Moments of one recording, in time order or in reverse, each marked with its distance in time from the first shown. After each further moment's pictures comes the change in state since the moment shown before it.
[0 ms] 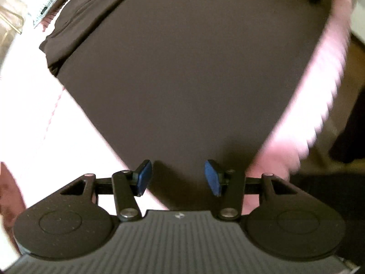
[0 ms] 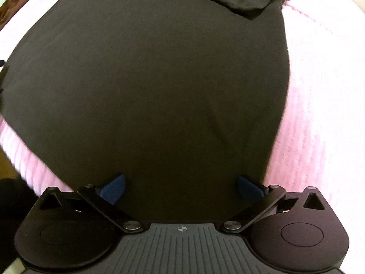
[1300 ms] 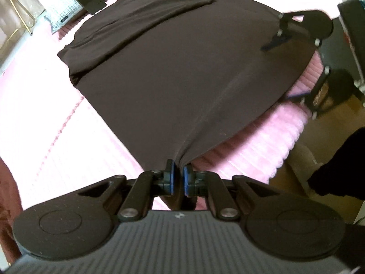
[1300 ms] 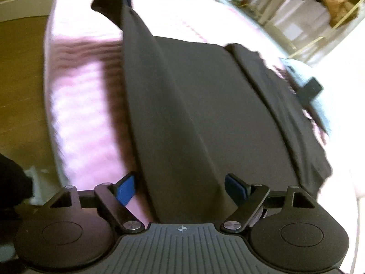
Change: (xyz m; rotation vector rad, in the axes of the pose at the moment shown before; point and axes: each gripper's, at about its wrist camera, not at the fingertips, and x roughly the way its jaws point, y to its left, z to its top) left arm -0.038 0.063 -0.026 -0.124 -0.179 -0.098; right arm 0.021 0.199 -0.038 -0.695 -0.459 -0.236
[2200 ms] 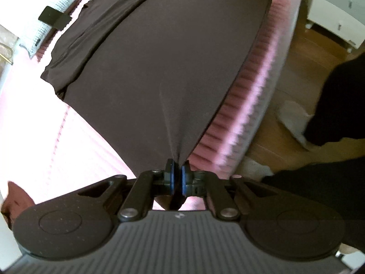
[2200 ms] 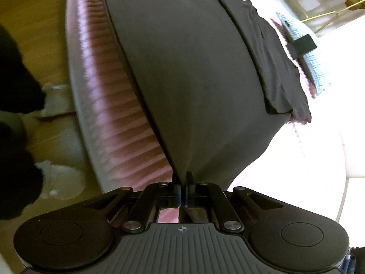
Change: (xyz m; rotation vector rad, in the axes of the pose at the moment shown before) left arm -0.042 -0.063 -0.021 0.229 0.087 -0.014; right arm -0.092 -0.075 -0.100 -0.095 0.273 0.090
